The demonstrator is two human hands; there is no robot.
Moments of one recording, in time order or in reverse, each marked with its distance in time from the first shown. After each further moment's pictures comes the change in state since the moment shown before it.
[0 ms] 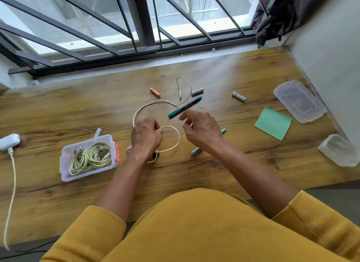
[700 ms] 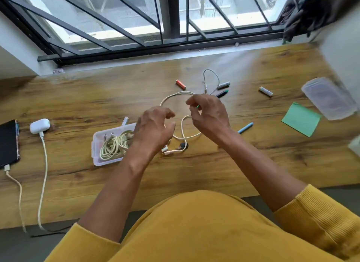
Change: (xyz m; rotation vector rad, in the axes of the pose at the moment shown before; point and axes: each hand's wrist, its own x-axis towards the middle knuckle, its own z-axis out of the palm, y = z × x) left_hand -0.037 -0.037 -0.083 -0.036 0.023 0.220; right_hand 0.006 -0.065 0.031 0.017 0.191 -0.162
